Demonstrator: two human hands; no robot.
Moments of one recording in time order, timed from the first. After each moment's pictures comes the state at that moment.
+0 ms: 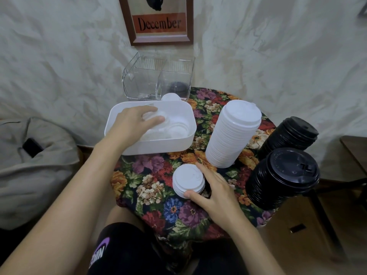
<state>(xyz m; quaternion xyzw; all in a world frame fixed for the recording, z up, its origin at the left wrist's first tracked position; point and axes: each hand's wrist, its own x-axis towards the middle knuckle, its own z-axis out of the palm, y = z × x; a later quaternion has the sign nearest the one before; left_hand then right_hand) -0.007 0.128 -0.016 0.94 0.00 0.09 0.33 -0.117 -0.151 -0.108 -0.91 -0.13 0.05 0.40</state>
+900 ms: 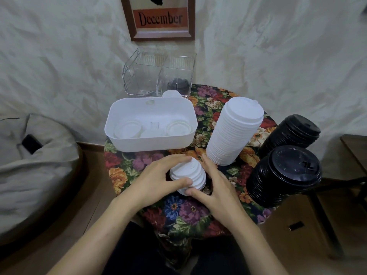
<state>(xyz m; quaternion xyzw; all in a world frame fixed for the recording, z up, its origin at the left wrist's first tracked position) -0.107 0.070 -0.078 0.90 -0.14 -0.05 0.42 -0.119 -0.151 -0.102 -0.89 -0.15 0.05 0.44</state>
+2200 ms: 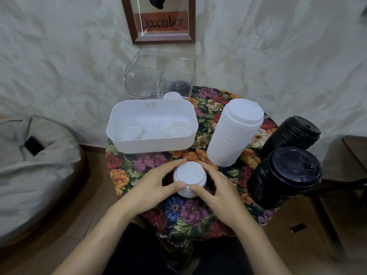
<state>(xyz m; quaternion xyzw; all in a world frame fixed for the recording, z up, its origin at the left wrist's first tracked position) -0.116 0.081 -0.089 0.88 -0.12 -0.09 0.45 -0.117 -0.155 -0.105 -0.88 -0.13 0.06 0.46</state>
